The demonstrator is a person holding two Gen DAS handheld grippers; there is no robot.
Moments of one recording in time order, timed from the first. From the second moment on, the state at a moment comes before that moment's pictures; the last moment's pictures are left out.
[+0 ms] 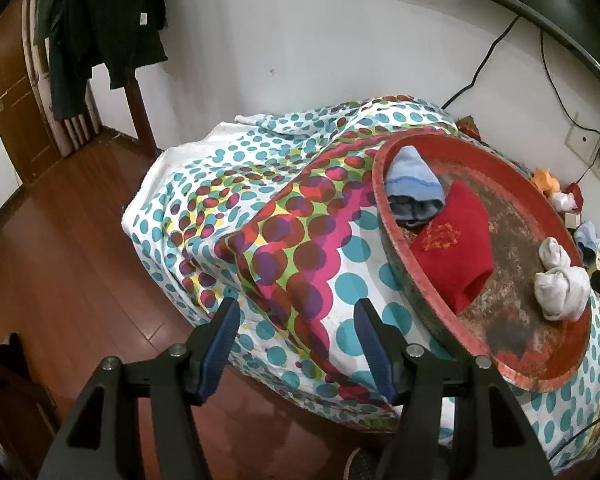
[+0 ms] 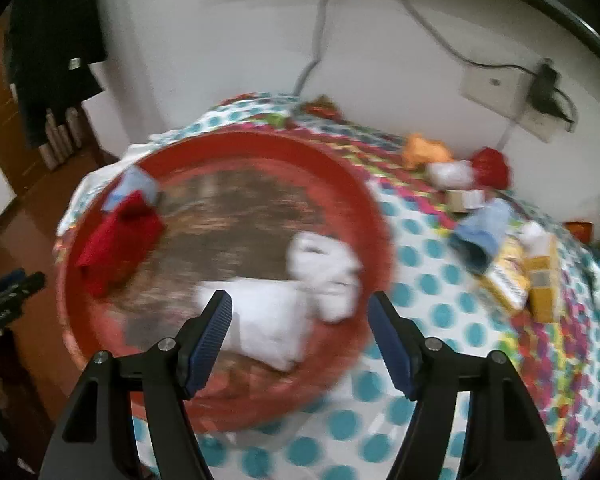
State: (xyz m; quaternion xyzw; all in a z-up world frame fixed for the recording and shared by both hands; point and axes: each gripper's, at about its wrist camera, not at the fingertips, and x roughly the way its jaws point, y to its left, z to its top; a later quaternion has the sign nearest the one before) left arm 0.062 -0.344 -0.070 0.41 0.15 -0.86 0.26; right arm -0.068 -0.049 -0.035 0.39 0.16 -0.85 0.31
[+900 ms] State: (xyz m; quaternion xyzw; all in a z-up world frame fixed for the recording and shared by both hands) left arm 0.038 -0.246 -0.015 0.40 -0.04 -0.91 0.13; right arm -0.217 0.117 -0.094 0.39 0.20 -0.89 0.12
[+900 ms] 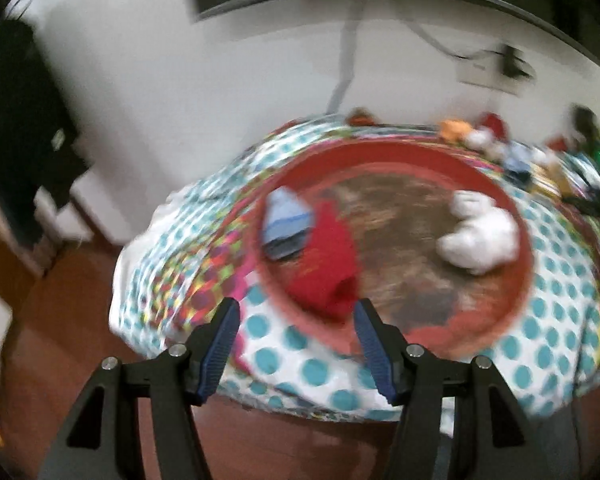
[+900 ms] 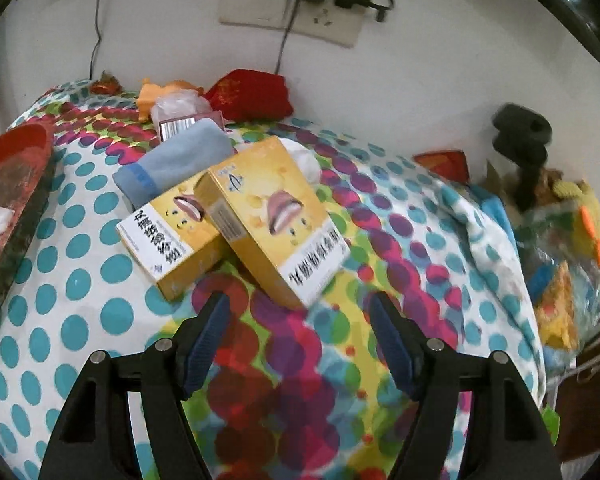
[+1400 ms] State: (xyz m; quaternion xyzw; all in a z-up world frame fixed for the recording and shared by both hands) left arm -0.053 -0.080 -0.005 0.40 -0.12 -0.91 -0.06; right arm -0.244 0.111 -0.103 0.36 0.20 -0.90 0.13
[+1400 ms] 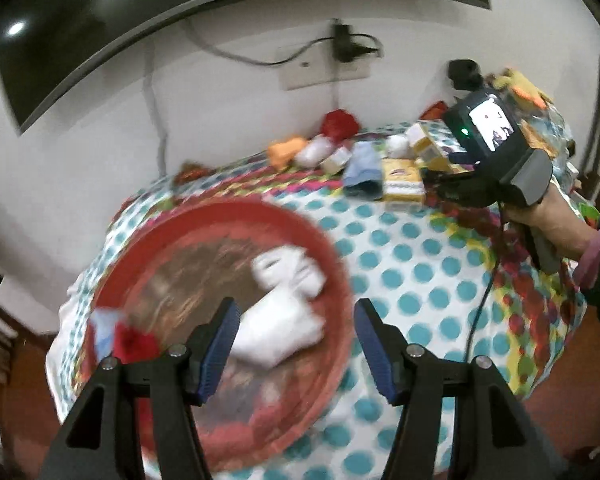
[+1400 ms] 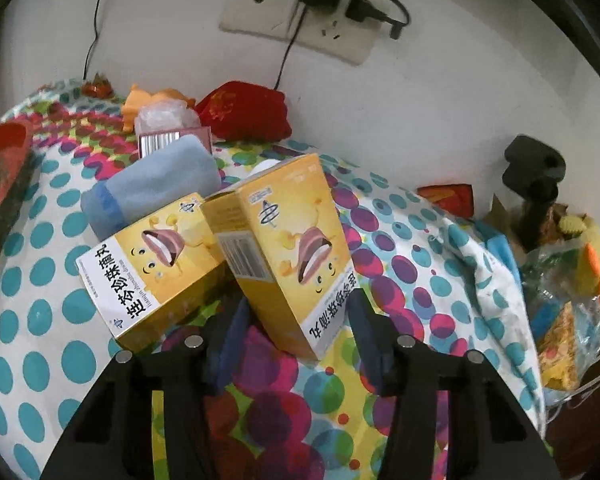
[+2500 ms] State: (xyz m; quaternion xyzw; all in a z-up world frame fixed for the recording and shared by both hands) left arm -0.233 0.058 -0.093 0.45 -0.12 -0.88 -0.13; right arm -0.233 0.232 -0.109 0.43 -0.04 -0.88 0.19
